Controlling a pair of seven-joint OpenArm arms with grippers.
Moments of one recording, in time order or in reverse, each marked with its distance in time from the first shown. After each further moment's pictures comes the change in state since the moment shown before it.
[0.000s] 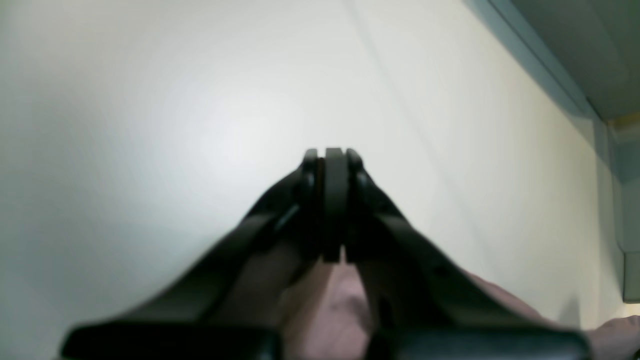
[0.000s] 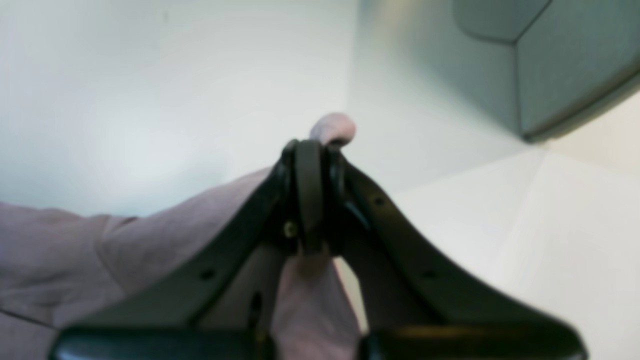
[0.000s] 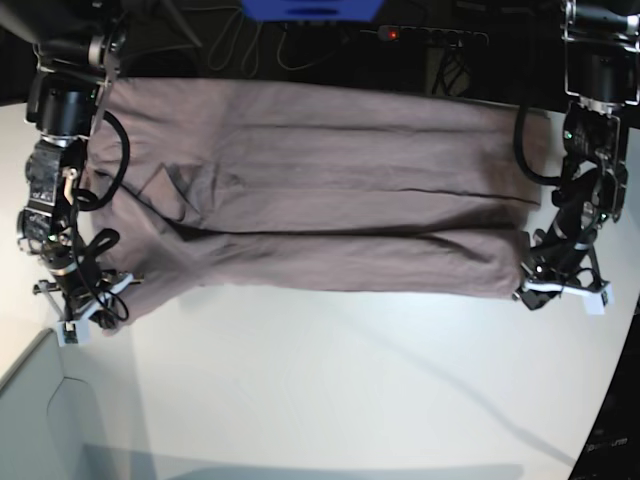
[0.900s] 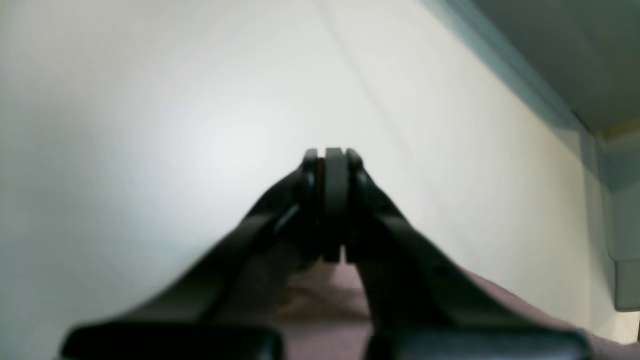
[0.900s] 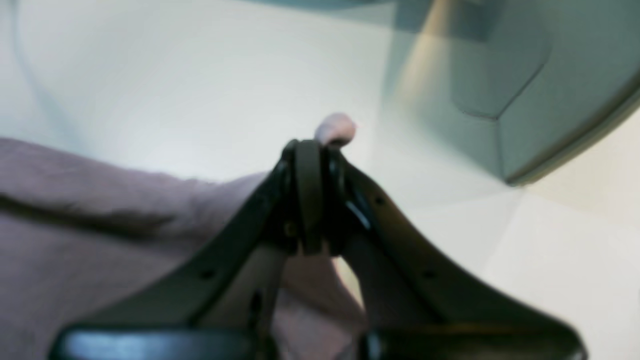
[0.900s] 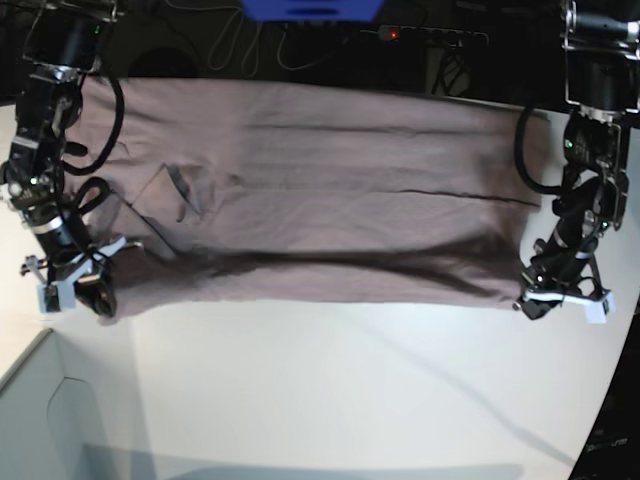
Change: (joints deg) left arm -1.1 0.2 0.0 -0.3 0.0 0.0 -0.3; right arm -14.9 -2.1 3.5 23.3 7.6 7.2 -0.3
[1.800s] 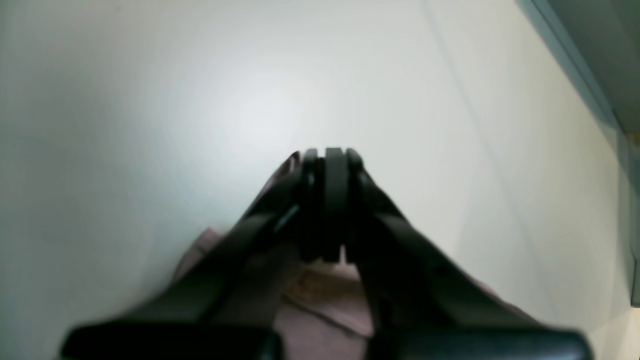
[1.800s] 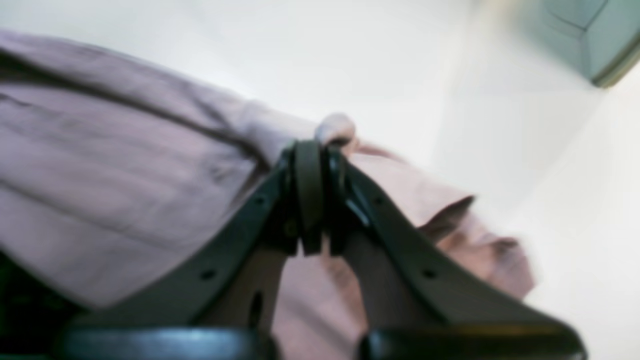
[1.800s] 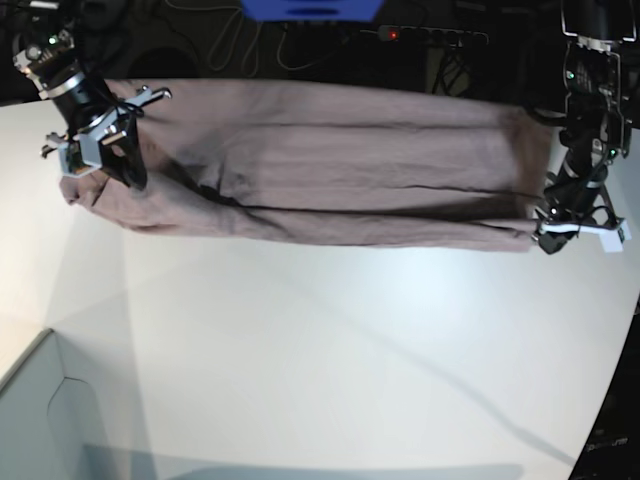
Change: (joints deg) left arm 15.8 1.9 -9.7 8.2 -0.2 -0.2 -0.2; right arm -29.3 -4.9 1.6 15.8 0.0 5.7 9.1
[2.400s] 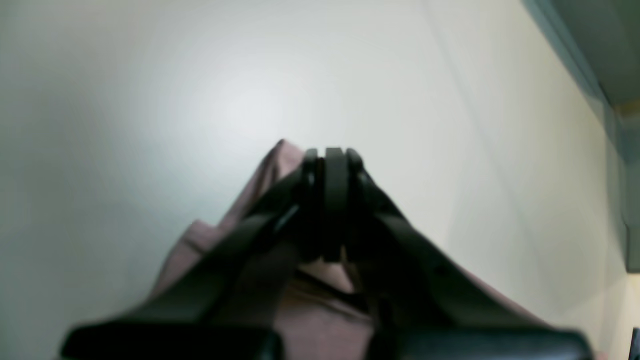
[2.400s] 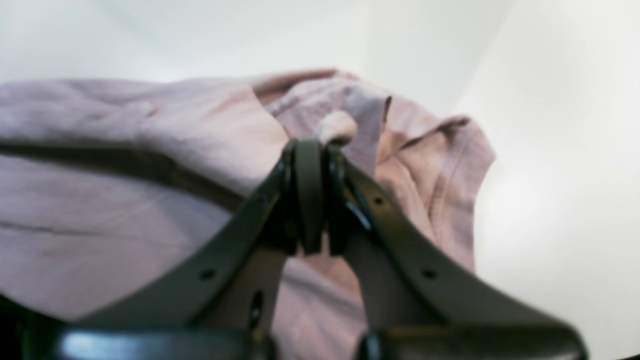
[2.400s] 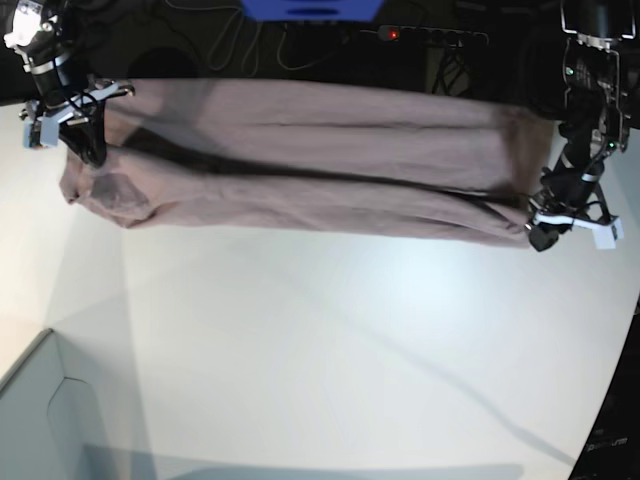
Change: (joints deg) left arm 0.3 0.0 -0.2 -2.6 0.4 -8.4 0.0; right arm 0.8 -0.8 9.4 -12.4 5.1 0.0 4.2
